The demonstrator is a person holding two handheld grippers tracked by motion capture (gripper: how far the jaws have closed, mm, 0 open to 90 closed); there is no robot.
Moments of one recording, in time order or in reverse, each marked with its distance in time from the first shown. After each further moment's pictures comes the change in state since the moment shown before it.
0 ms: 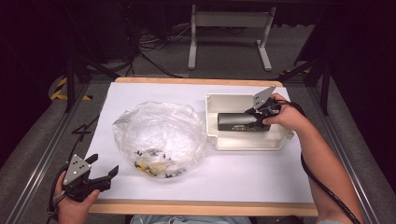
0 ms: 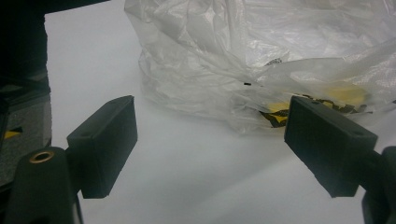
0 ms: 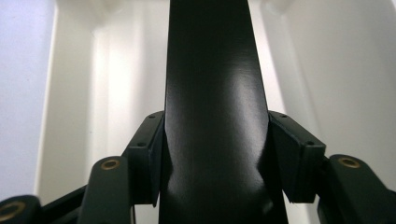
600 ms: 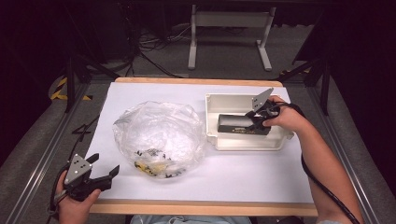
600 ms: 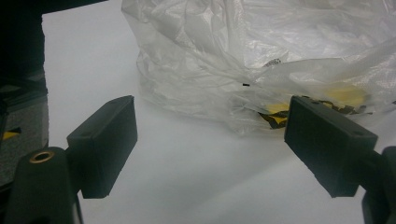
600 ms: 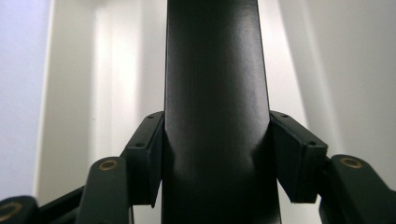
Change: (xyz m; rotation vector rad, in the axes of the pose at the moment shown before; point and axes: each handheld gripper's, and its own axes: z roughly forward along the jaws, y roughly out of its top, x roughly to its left) left arm 0.000 0.001 0.002 0.003 -0.003 0.008; right arm 0.002 -0.005 0.008 0.047 0.027 0.008
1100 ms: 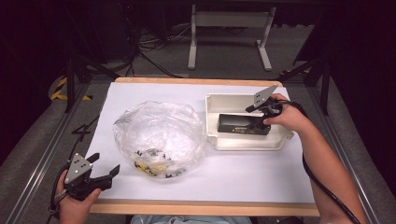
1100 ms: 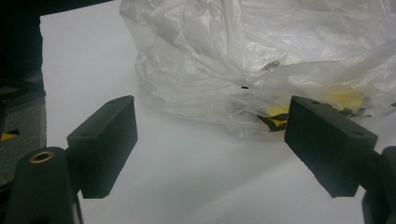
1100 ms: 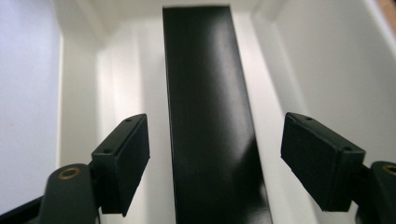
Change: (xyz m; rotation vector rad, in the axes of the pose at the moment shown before) left arm 0.000 0.002 0.002 -0.003 -0.007 0.000; right arm 0.005 0.009 -0.017 -0.089 -0.057 0.071
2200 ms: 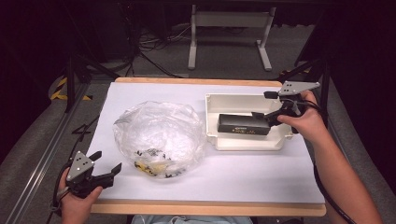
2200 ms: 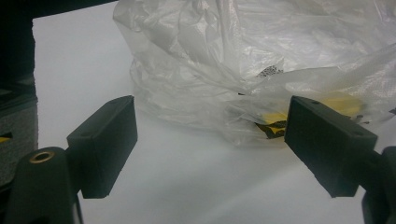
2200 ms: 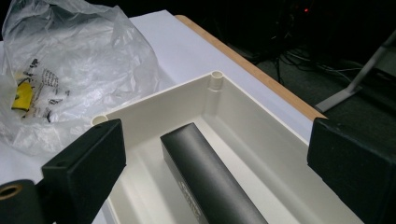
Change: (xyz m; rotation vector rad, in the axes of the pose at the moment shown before) left arm 0.001 0.004 0.005 -0.006 -0.021 -0.003; right arm 0.061 0.022 -0.079 -0.366 -0.303 0.325
